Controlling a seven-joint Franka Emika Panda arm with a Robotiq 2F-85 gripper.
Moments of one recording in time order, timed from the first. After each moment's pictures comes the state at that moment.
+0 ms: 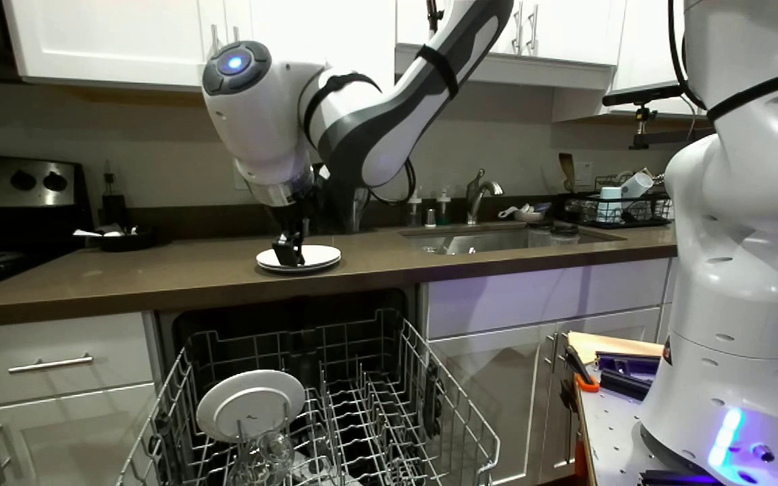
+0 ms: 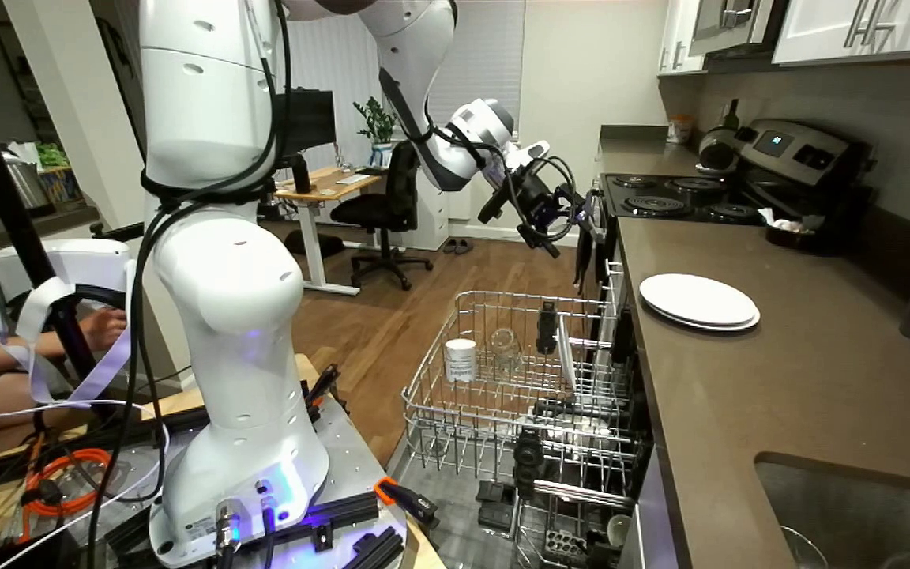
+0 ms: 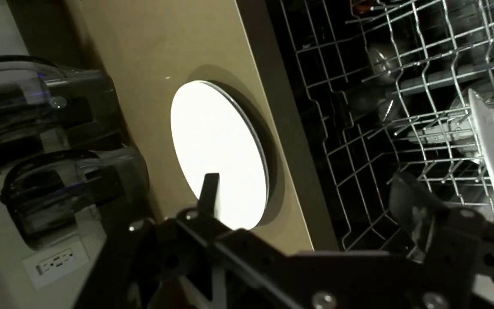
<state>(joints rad) 0.15 0.22 0.14 -2.08 -1.11 2.09 0.73</state>
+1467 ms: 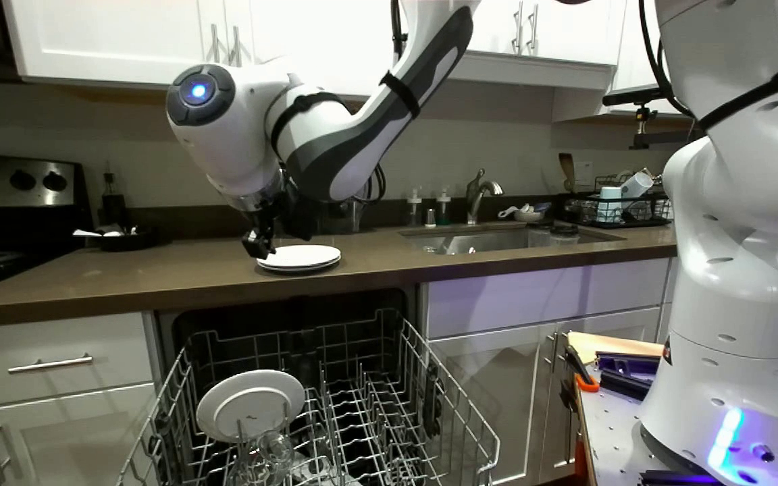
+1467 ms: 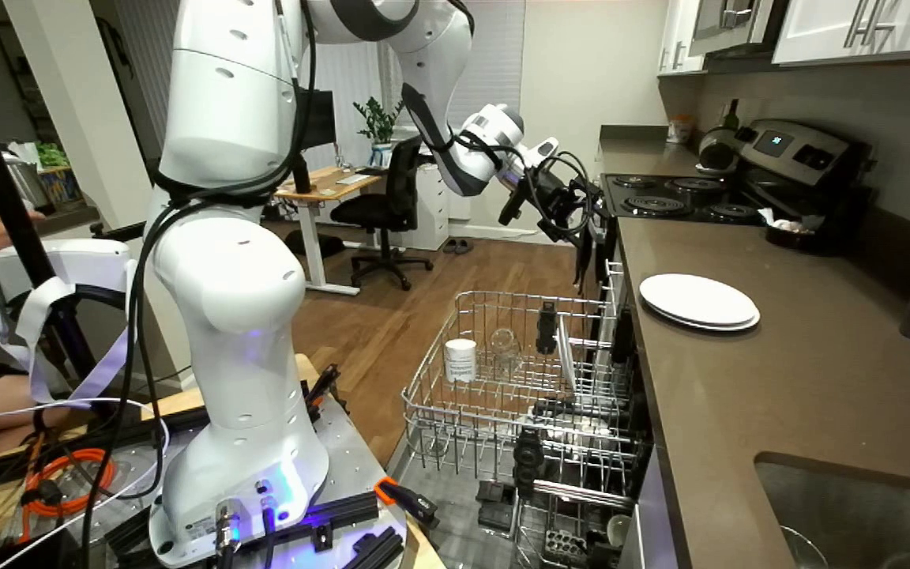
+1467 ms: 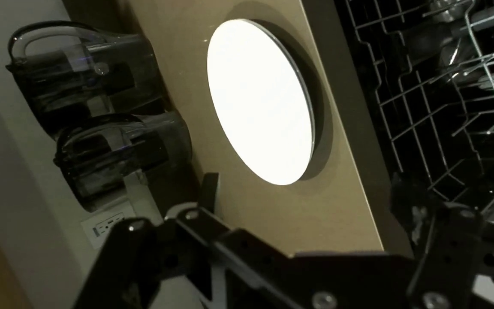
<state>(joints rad) 0.17 0.35 0.11 -1.92 -1.26 2.04 0.85</state>
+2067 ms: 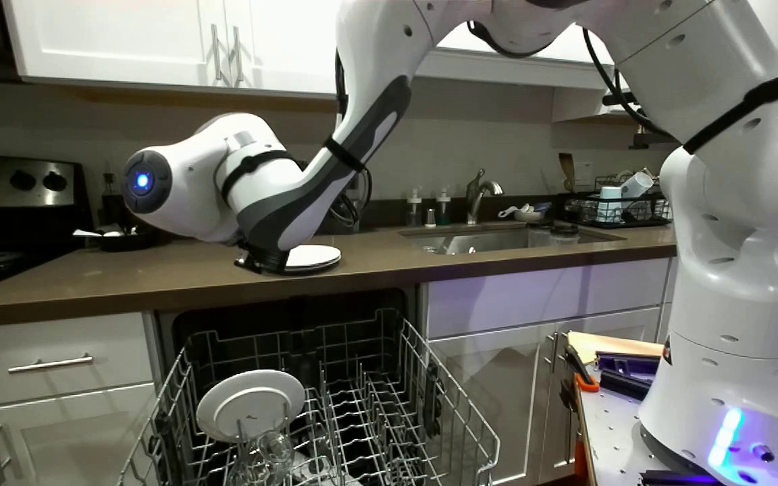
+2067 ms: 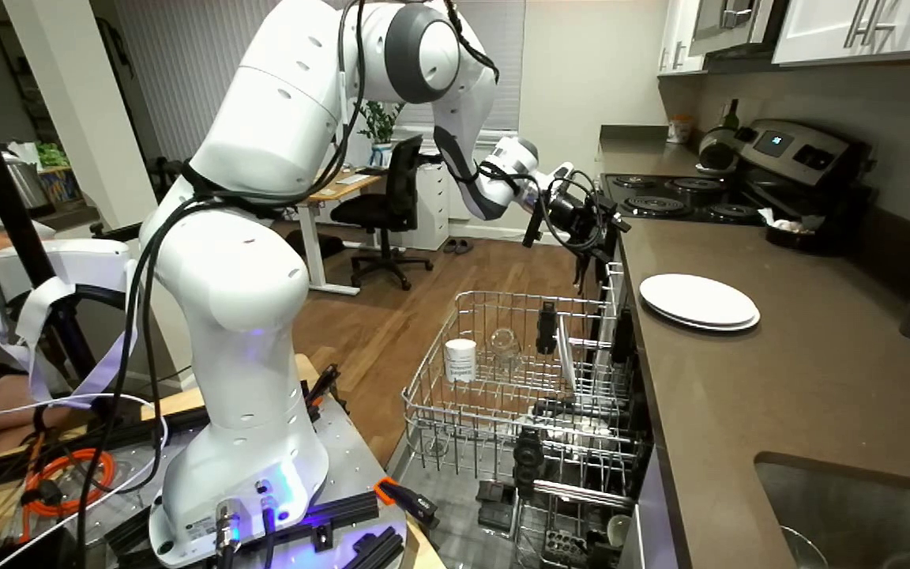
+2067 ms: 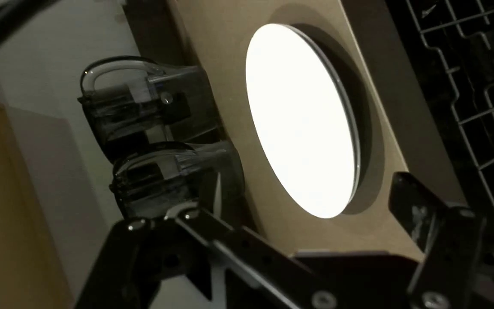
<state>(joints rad) 0.21 0.63 0.08 -1.63 -1.32 1.78 0.93</state>
